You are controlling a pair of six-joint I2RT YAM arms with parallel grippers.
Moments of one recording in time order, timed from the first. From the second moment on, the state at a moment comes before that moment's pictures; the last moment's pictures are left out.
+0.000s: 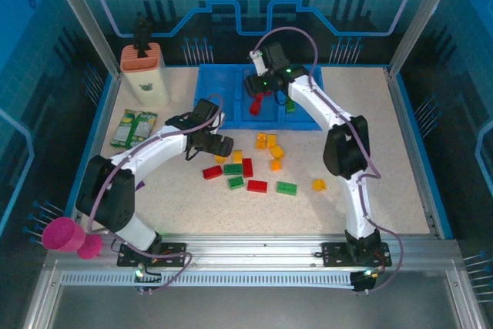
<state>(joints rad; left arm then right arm) -0.43 1.60 1.12 -0.64 -0.05 -0.17 0.46 2.20 2.11 -0.68 -0.03 0.00</state>
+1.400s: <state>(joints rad) -0.45 1.89 1.20 -0.58 -0.06 -0.33 0.43 1.91 1.74 -0.60 -0.03 -0.02</state>
